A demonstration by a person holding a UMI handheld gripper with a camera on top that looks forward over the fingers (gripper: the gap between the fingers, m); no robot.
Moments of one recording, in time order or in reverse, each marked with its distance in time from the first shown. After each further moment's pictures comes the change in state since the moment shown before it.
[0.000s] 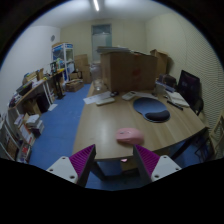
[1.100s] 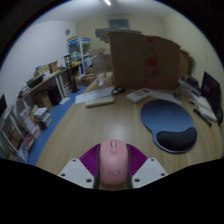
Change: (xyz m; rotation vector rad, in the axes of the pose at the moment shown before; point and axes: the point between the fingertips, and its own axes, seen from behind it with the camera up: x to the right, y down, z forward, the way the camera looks) arm 0.056 -0.034 0.198 -0.034 -0.218 -0.101
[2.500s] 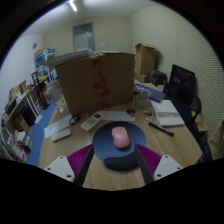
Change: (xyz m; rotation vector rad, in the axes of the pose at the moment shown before) arm 0.151 -0.112 -0.079 0.012 0.289 0.211
